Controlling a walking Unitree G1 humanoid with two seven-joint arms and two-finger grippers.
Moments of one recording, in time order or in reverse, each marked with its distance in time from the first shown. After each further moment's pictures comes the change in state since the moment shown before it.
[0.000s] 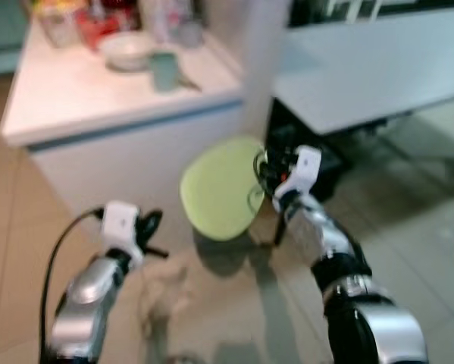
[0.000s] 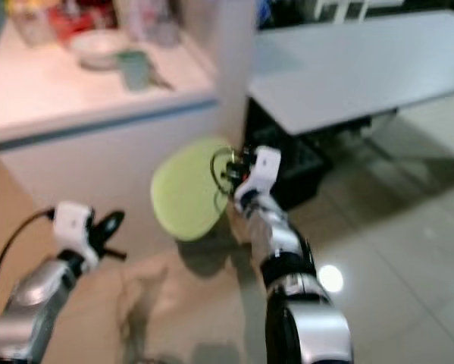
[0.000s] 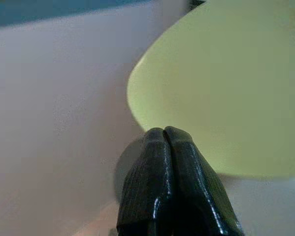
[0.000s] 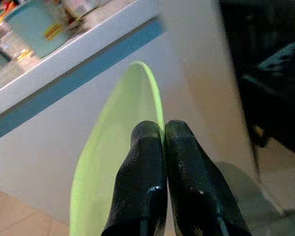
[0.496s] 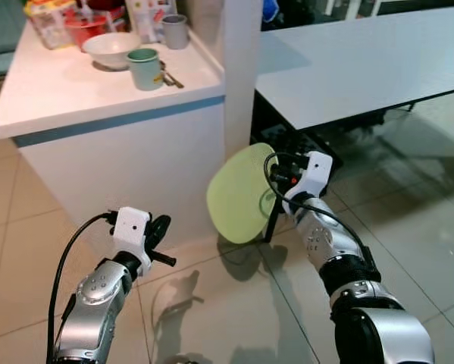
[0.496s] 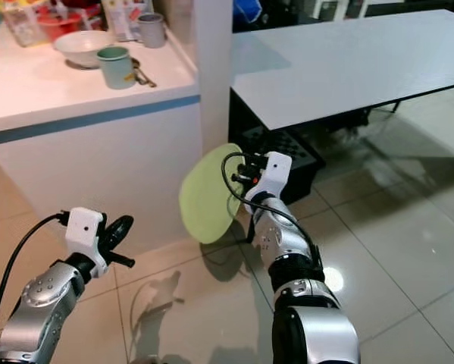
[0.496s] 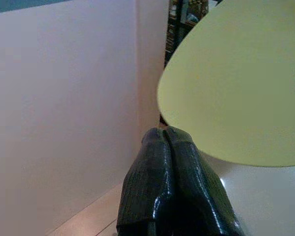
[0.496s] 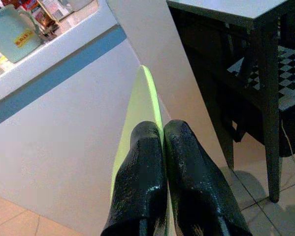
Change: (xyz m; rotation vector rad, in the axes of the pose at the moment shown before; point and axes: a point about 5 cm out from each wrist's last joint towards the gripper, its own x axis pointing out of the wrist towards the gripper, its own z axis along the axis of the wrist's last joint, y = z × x) left arm 0.001 -0.004 -0.003 0.021 0.022 0.006; right arm -0.004 -0.012 0.001 -0.007 -0.001 -0.038
